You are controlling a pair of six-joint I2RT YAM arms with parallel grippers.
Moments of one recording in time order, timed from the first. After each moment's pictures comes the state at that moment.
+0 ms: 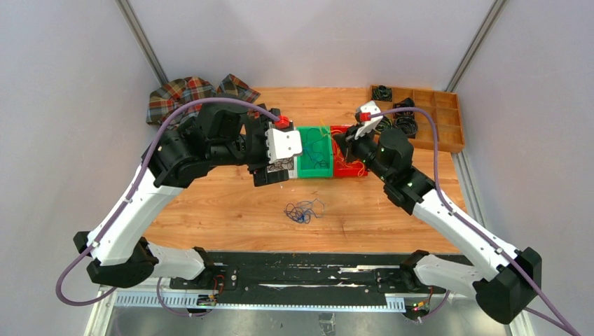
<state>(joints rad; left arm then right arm) -0.86 1.28 1.83 -1.10 0.23 0.65 0.66 1.06 0.92 0.06 -0.02 0.06</state>
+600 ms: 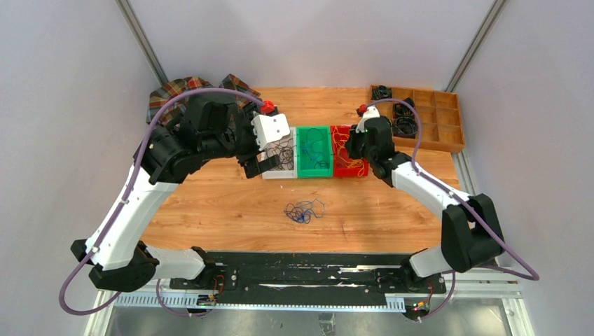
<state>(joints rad) -0.73 1.26 1.83 -1.11 0.20 0.60 0.41 1.42 0.92 0.03 0.01 0.22</state>
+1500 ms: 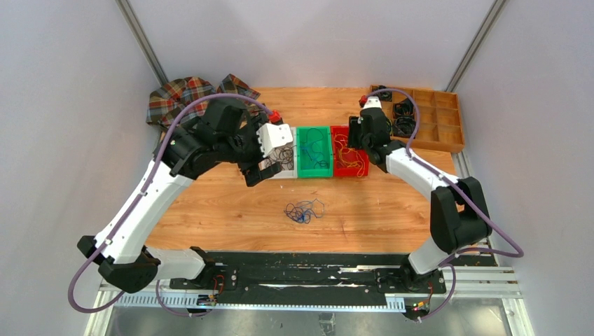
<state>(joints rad) -0.66 1.26 1.64 -1.11 0.26 0.60 0.38 1.58 1.07 -0.04 0.18 0.21</state>
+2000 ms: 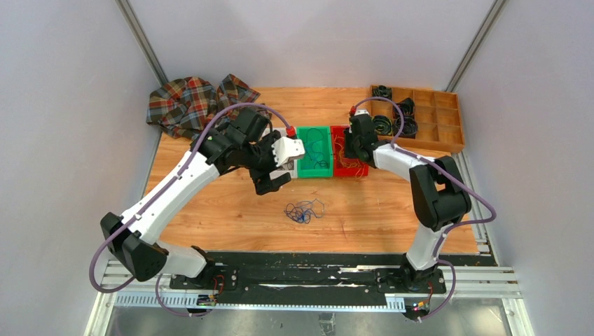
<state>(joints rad) -0.64 1.34 1.44 -1.04 0.30 0.62 0.38 1.80 1.11 -0.05 0.13 0.24</state>
